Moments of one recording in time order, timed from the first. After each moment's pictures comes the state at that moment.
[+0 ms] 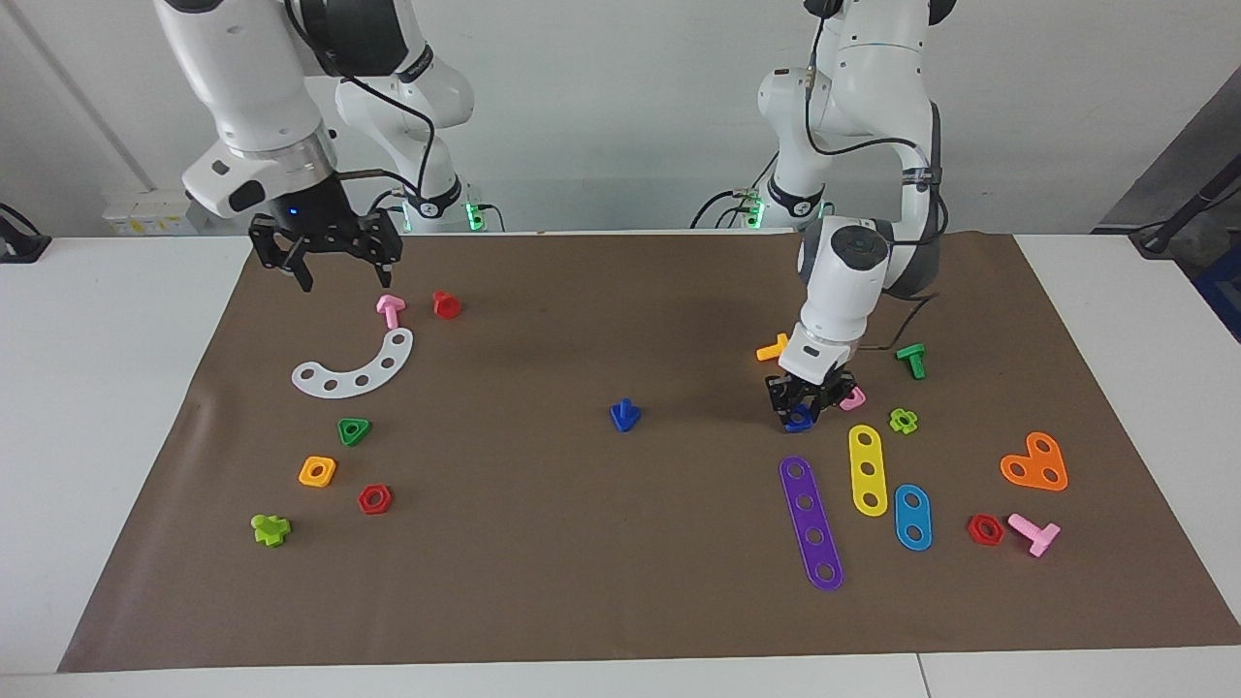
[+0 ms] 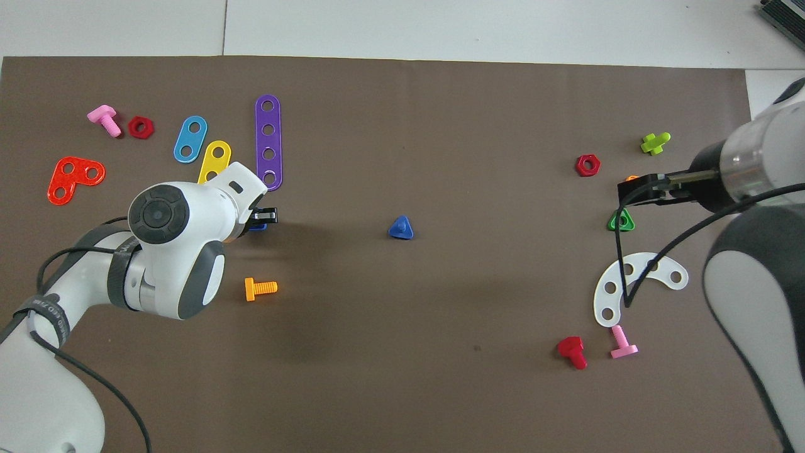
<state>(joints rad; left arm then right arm) -0.33 0.22 0.05 -2.17 0.03 2.56 -0.30 0.15 0.00 0.02 -1.68 -0.02 1.74 0.10</state>
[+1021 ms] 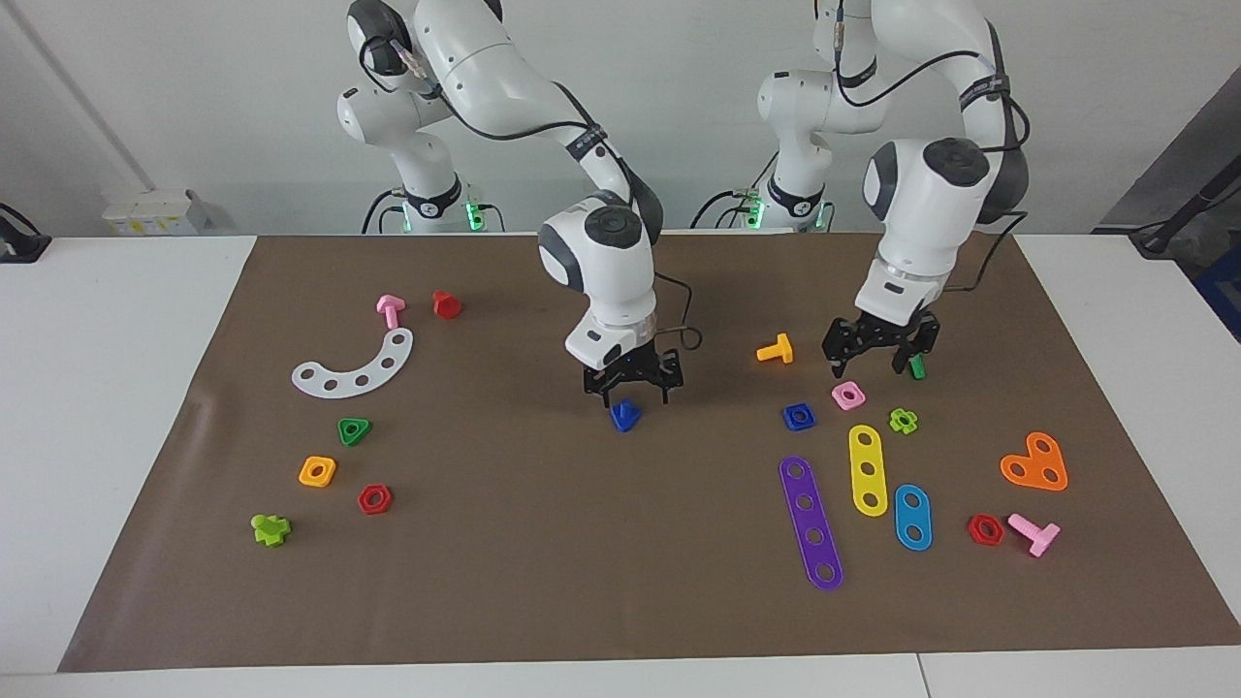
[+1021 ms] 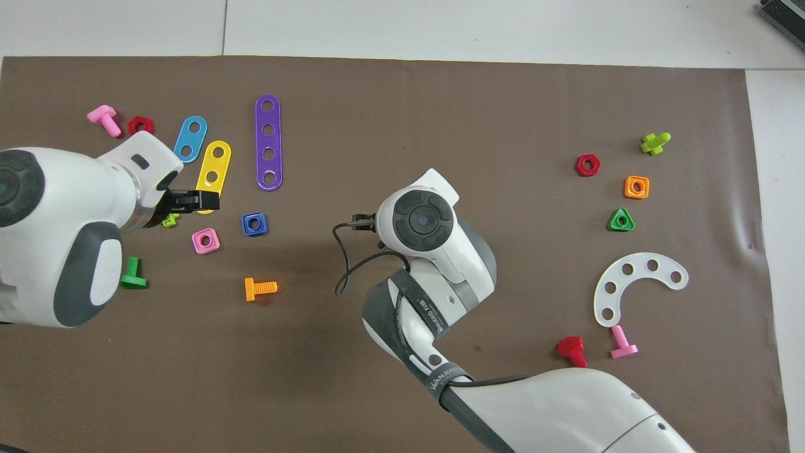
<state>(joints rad) -0.19 -0.01 0.05 -2.04 0.04 2.19 -0.13 0.59 0.51 0.02 -1.70 -0.03 2.38 0.64</state>
